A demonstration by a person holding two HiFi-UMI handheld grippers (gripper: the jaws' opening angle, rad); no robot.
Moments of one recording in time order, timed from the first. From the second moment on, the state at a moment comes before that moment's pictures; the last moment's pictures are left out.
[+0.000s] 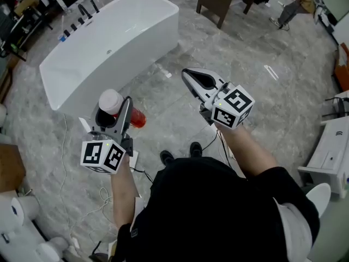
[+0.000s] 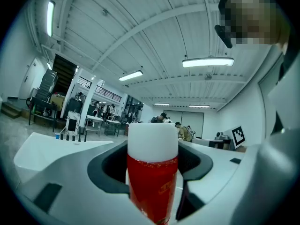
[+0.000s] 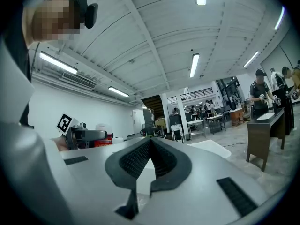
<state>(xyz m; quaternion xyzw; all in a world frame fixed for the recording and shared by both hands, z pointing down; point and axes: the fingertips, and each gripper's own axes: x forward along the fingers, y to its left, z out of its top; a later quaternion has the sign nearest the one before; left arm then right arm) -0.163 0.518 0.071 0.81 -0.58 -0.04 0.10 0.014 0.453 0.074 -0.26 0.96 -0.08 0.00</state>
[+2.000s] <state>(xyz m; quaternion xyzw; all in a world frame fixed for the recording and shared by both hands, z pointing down) -0.145 0.230 0.096 0.81 -0.57 -0.03 0.13 0.022 0.172 0.138 -0.21 0.96 -0.18 -0.01</state>
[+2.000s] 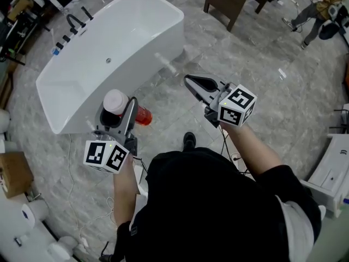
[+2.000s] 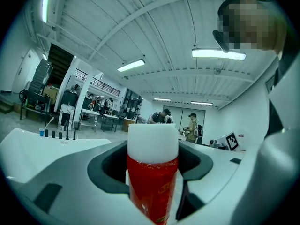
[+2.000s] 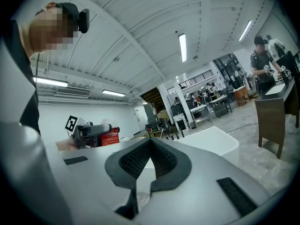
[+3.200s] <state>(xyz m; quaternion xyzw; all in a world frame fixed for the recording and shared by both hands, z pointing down) -0.103 -0.046 0.129 0.86 -0.49 -0.02 0.14 0.045 -0.088 0.166 -0.26 0.94 -0.20 -0.03</state>
